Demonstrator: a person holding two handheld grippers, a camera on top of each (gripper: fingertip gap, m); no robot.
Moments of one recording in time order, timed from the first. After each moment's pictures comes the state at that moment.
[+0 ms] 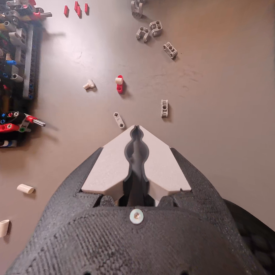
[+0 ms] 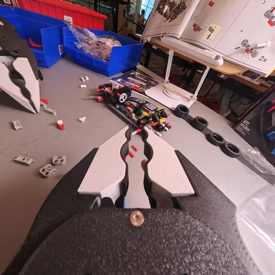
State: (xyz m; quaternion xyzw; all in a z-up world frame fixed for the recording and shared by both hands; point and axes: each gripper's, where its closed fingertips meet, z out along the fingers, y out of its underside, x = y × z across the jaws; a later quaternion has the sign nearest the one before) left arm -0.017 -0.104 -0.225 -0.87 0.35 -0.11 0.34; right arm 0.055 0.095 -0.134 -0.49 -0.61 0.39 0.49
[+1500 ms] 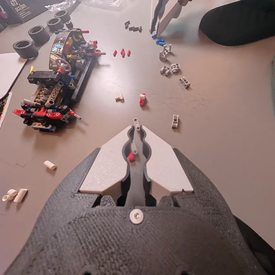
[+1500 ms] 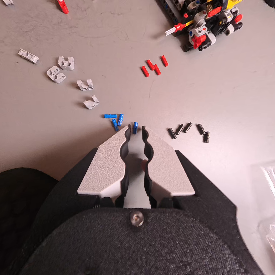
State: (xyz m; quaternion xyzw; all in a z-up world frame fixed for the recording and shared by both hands) left arm -0.036 -0.099 -0.191 -0.84 0.26 -0.09 0.46; right arm 0.125 0.099 -0.223 -0.54 -0.78 0.23 0.22
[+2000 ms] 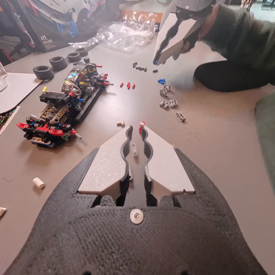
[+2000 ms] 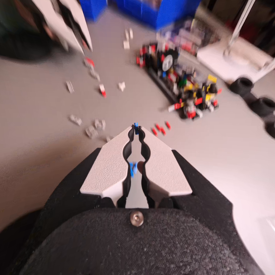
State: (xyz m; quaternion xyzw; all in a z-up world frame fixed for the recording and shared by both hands) left arm -0.021 -0.076 -0.164 -0.80 0.19 -0.13 0.55; right arm 0.084 0.058 -0.161 -0.48 -0.73 0.39 0.31
